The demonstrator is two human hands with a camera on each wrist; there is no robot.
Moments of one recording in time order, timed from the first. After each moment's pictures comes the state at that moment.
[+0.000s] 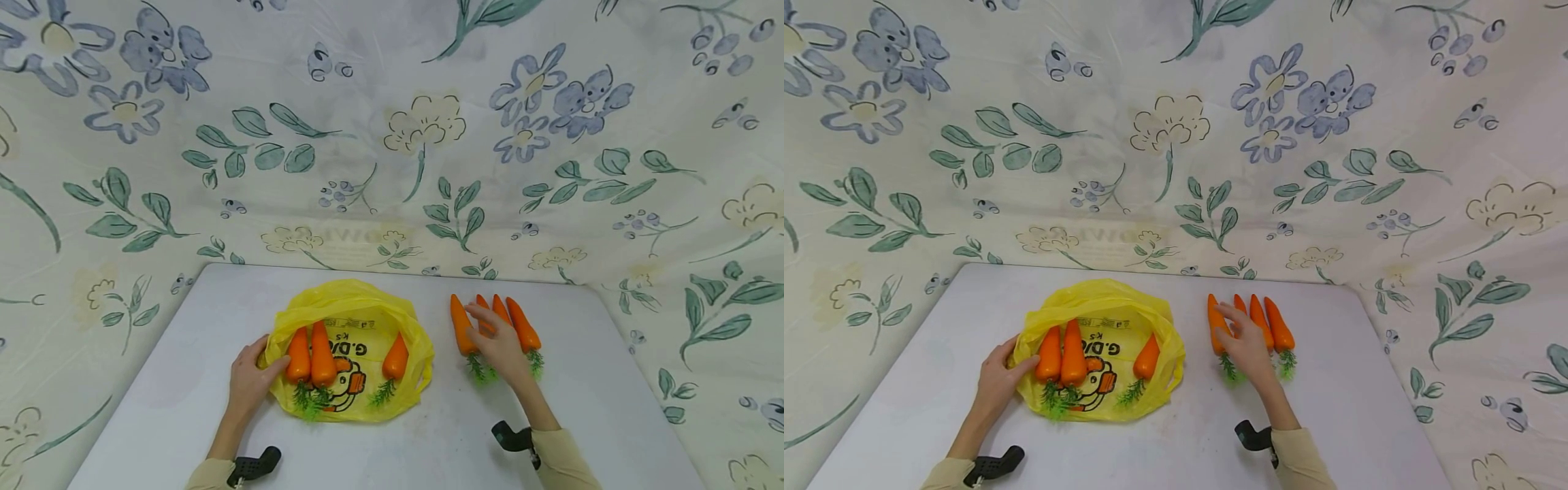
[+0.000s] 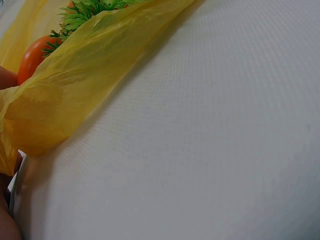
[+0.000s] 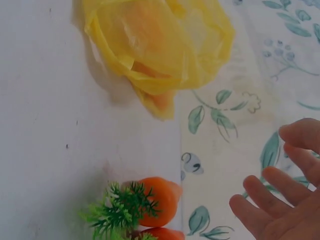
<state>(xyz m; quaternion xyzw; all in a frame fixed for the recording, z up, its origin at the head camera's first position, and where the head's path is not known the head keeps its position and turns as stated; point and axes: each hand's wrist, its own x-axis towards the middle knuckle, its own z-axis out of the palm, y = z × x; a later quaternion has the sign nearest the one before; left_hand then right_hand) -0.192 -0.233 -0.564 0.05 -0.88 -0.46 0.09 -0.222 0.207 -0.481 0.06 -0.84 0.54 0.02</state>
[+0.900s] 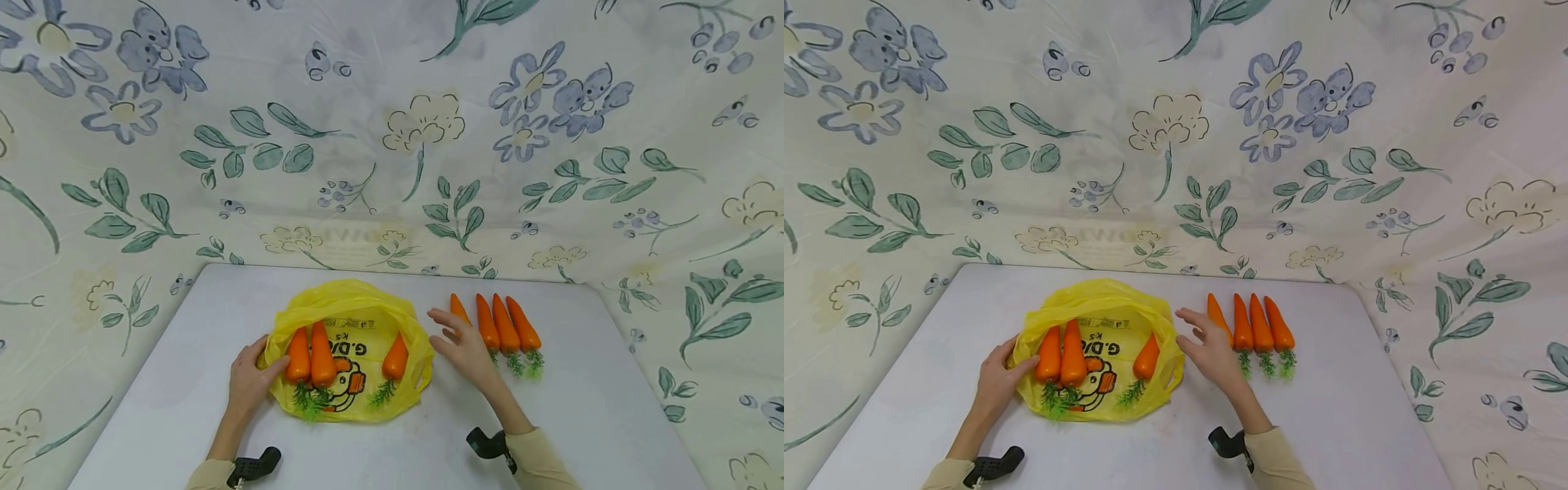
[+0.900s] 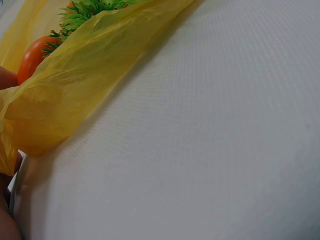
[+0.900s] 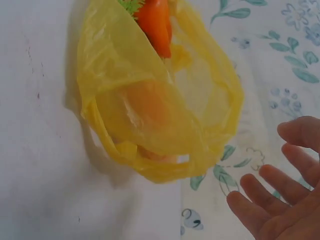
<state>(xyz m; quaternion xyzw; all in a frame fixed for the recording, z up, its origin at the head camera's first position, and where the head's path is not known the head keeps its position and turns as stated) -0.191 -0.233 -0.561 0.06 -0.88 -0.46 0.06 -0.213 0.155 -0.483 0.14 -0.82 0.55 0.01</state>
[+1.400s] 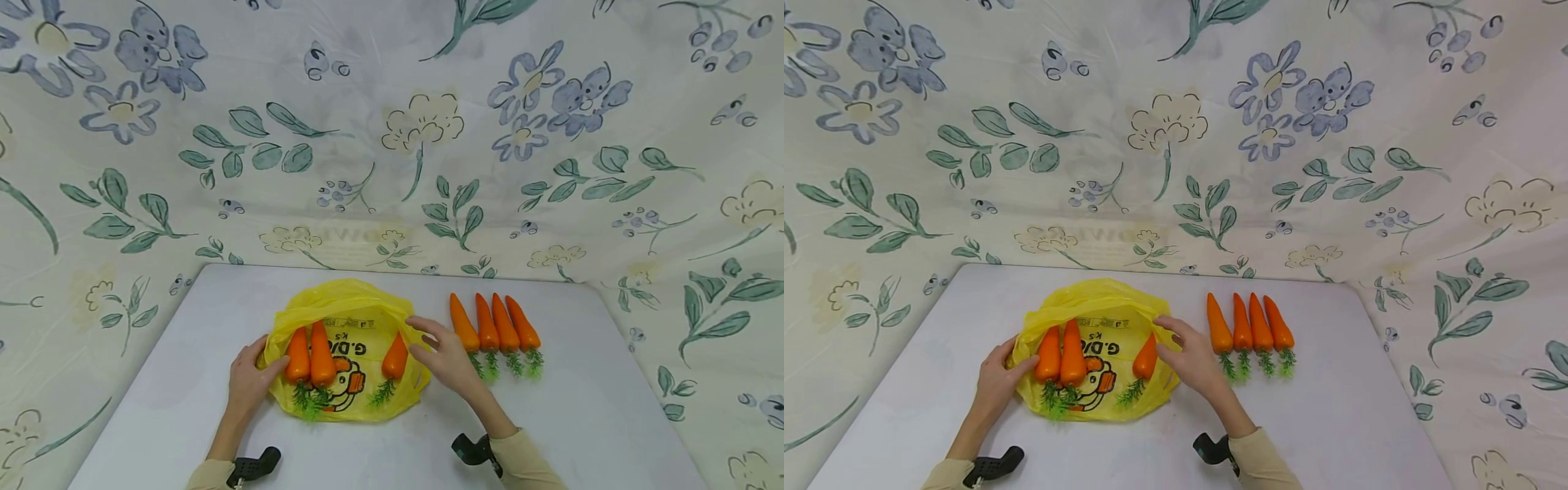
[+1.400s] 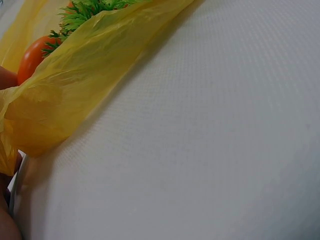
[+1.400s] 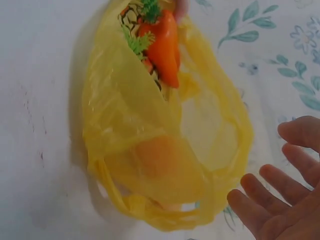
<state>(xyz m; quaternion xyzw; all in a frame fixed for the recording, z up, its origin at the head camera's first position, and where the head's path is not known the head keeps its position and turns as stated) -0.191 -0.232 -0.560 0.07 -0.88 -0.46 0.05 -0.206 0.128 -0.486 0.17 -0.81 0.55 -0.02</state>
